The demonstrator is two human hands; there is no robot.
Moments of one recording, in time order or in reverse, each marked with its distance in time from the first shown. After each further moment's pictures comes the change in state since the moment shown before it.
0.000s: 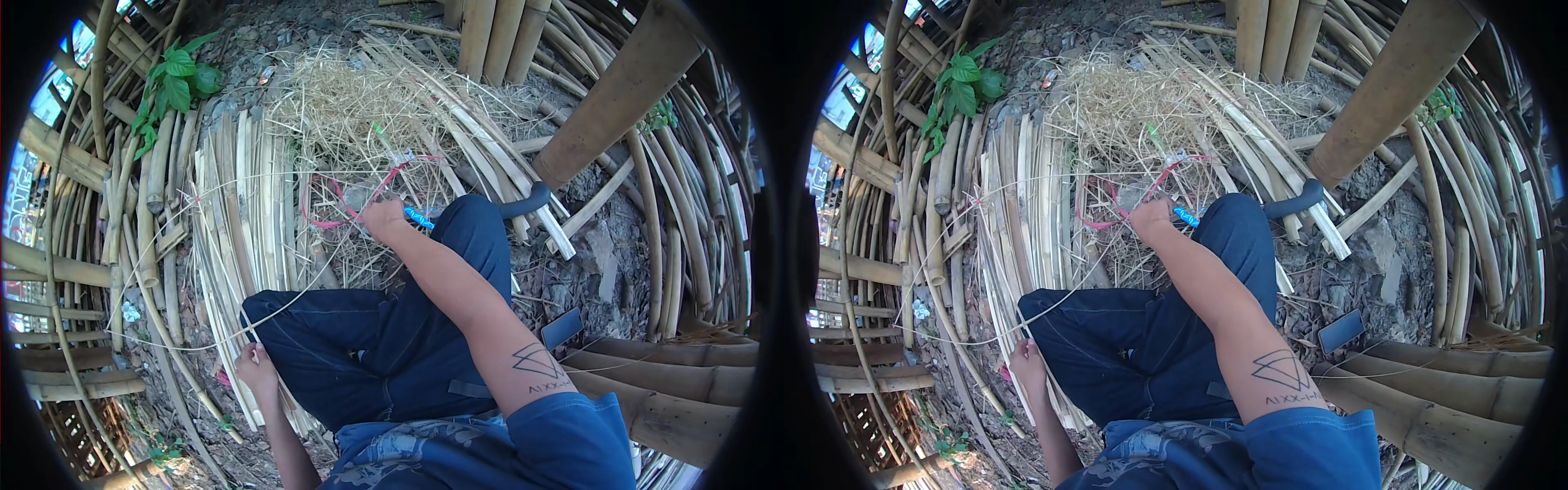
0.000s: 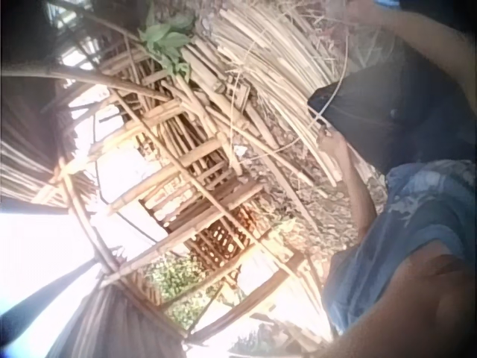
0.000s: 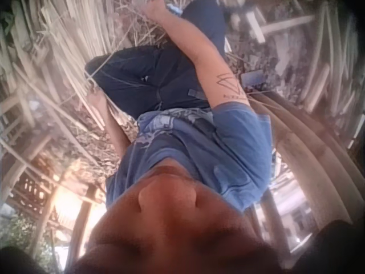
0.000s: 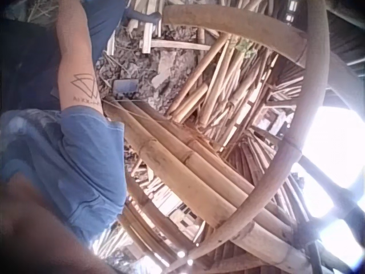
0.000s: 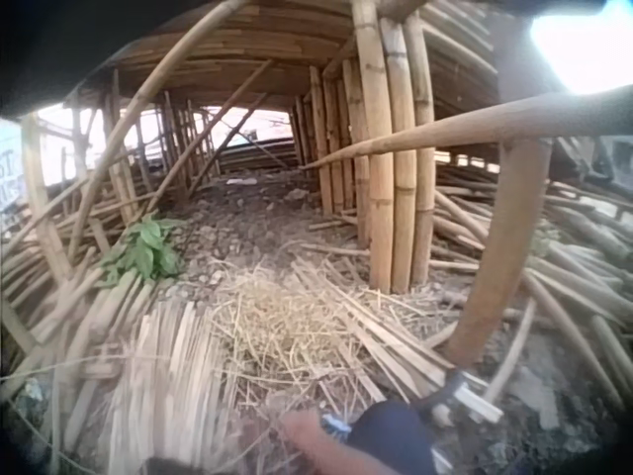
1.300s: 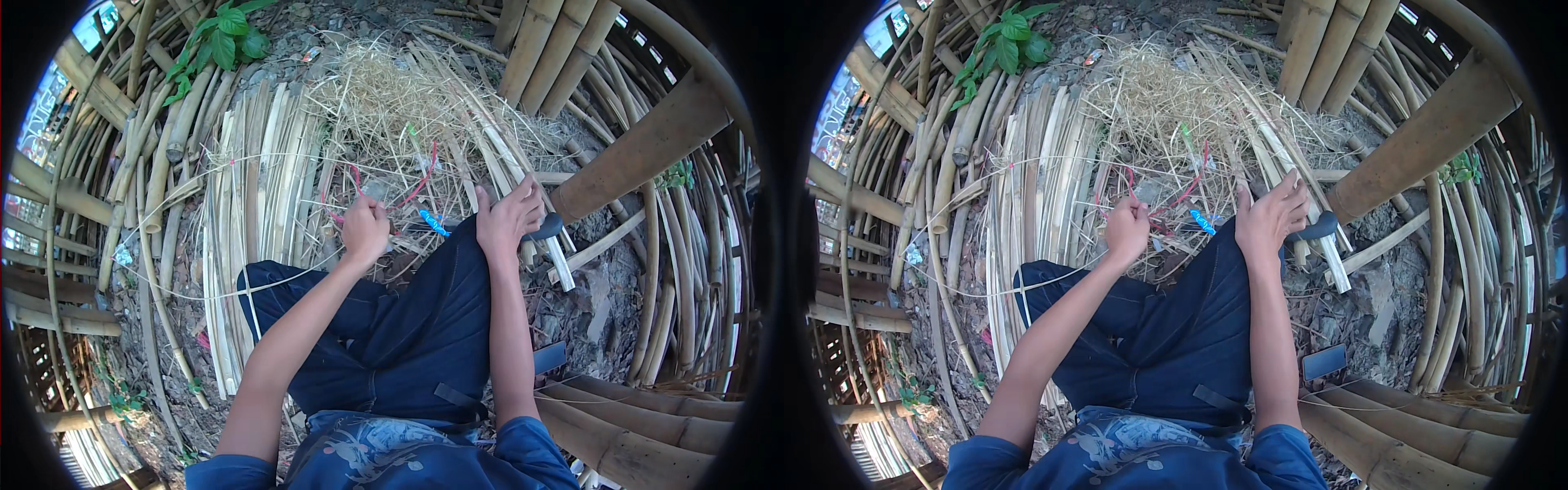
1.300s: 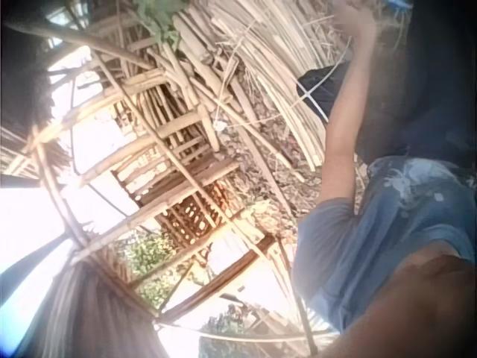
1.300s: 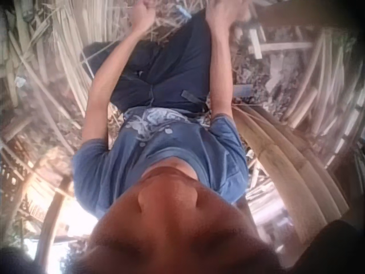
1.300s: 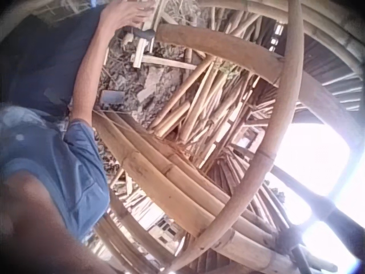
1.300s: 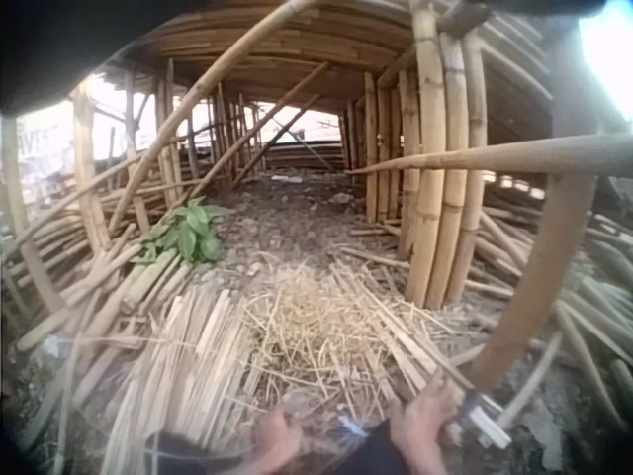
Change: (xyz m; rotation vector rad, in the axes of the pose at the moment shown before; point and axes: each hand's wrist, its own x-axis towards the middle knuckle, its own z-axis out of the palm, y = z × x) left_hand 0.019 0.249 0.176 -0.200 -0.179 0.493; right_hand -0.161 0.066 -0.071 0.286 1.117 0.674
